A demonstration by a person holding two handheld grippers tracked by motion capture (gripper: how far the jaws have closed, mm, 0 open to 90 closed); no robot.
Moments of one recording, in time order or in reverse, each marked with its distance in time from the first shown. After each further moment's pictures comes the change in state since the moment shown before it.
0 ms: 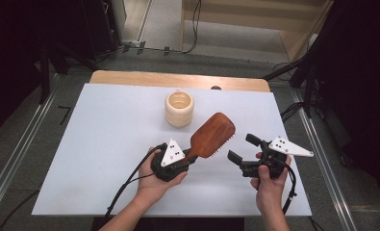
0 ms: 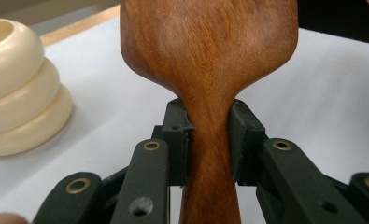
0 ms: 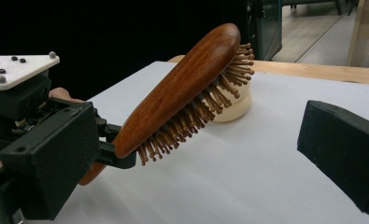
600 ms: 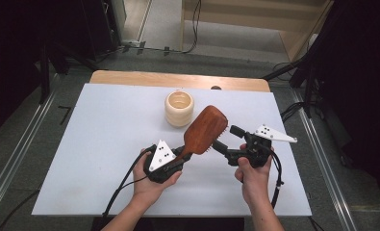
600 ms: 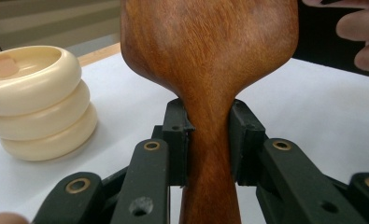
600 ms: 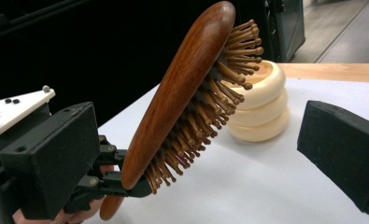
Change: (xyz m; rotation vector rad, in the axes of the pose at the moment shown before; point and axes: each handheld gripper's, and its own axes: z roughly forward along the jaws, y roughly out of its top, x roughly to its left) left arm 0.002 -0.005 -0.017 -0.117 0.048 -0.028; right arm 0.015 0.021 0.037 -0.007 0.076 0.103
